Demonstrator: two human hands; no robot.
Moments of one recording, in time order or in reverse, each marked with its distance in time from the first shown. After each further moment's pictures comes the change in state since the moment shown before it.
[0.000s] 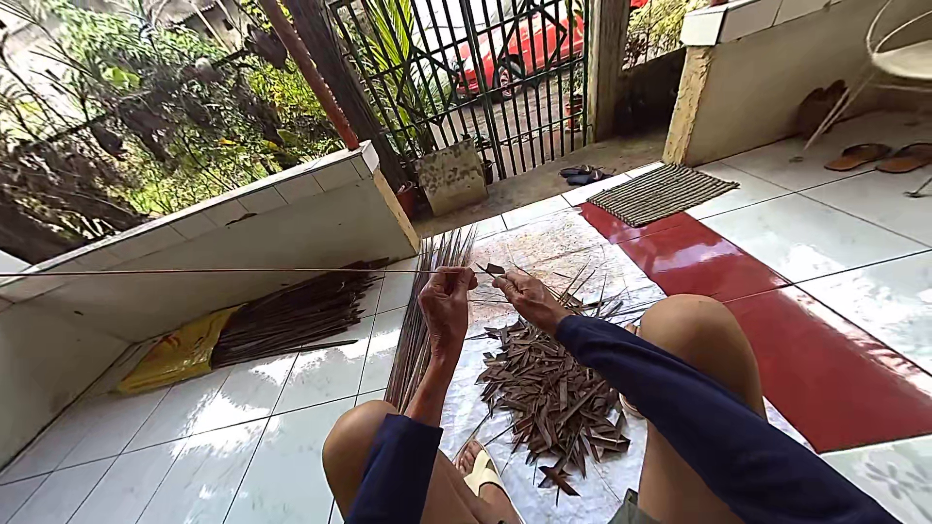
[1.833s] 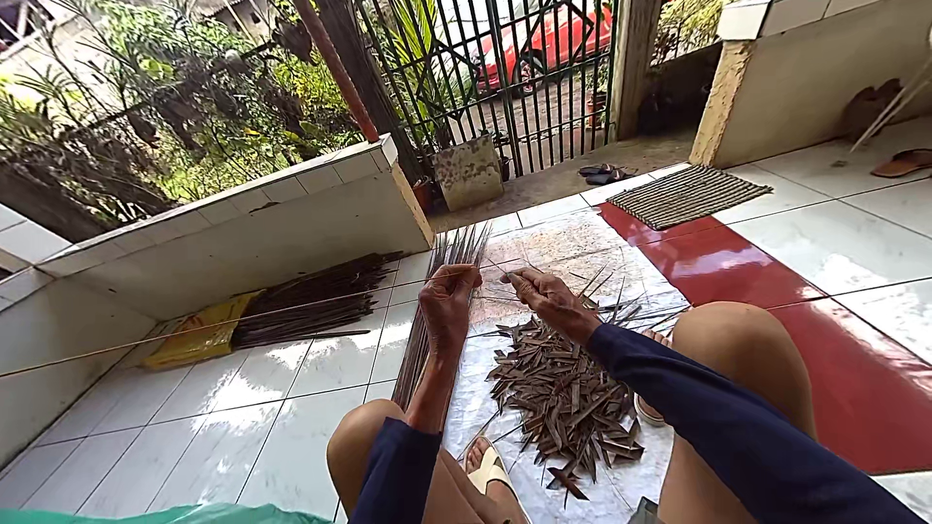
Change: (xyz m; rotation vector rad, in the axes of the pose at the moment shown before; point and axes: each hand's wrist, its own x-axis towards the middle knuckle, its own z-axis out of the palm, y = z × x) left_hand 0.000 0.011 -0.030 -0.067 -0.003 0.023; right_hand -0.021 -0.029 -0.008 0.204 -0.026 -0.159
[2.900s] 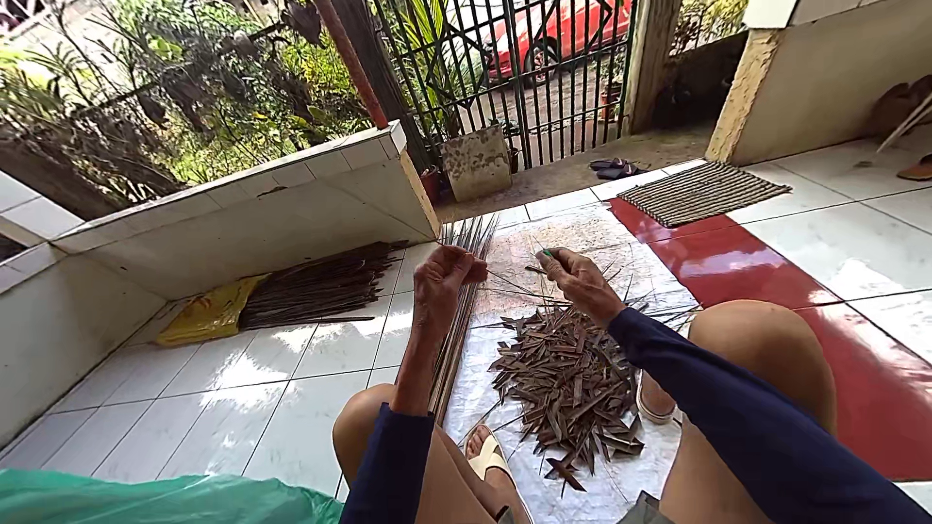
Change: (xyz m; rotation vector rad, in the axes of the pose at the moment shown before) left_hand 0.013 0.021 -0.033 -0.210 -0.216 -0.207; right_hand 0.006 0.021 -0.022 -0.063 0.141 0.175
